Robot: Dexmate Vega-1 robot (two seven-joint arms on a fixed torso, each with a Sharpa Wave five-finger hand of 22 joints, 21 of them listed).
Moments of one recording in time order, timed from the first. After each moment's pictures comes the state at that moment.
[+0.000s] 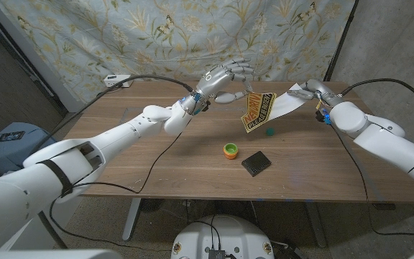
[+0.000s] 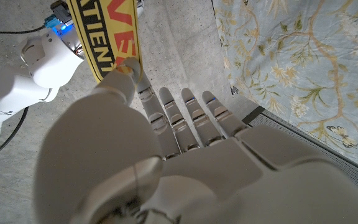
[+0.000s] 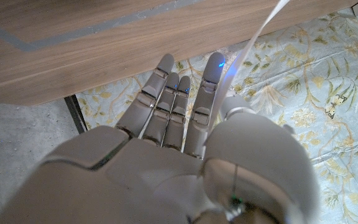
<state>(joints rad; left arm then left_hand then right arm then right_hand) 0.28 0.51 0.97 -1.15 0.93 -0.72 1.03 1.05 0.01 0.50 -0.16 0.27 1.02 -0.09 0.62 0.20 0.61 -0.21 0.27 0.36 0.48 -0.17 0.21 0.21 0.31 -0.03 0.22 0.19 -0.91 -1.00 -0.34 -1.87 0.14 -0.31 -0.19 0.85 0.16 0.37 -0.13 0.20 1.01 0.05 0.60 0.32 0.64 0.05 0.23 0.24 0.56 -0.05 0.32 0.25 0.77 -0.06 0.24 0.18</state>
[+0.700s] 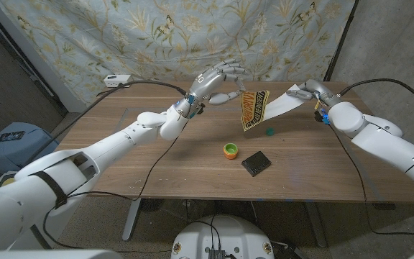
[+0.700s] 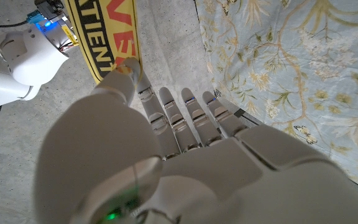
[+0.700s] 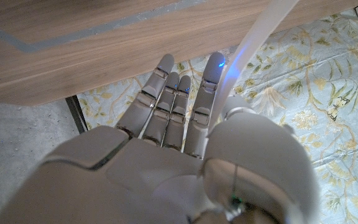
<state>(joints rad) 0.36 0.54 0.90 -1.20 0.87 -0.70 0.97 1.05 0.02 0.50 -0.16 0.27 1.02 -0.09 0.62 0.20 0.61 -0.21 0.27 0.37 0.49 -0.17 0.21 0.21 0.31 -0.04 0.22 0.19 -0.90 -0.99 -0.35 -1.88 0.13 -0.33 -0.19 0.85 0.16 0.37 -0.13 0.20 1.00 0.05 0.60 0.32 0.64 0.05 0.23 0.25 0.56 -0.05 0.31 0.25 0.77 -0.06 0.24 0.18</state>
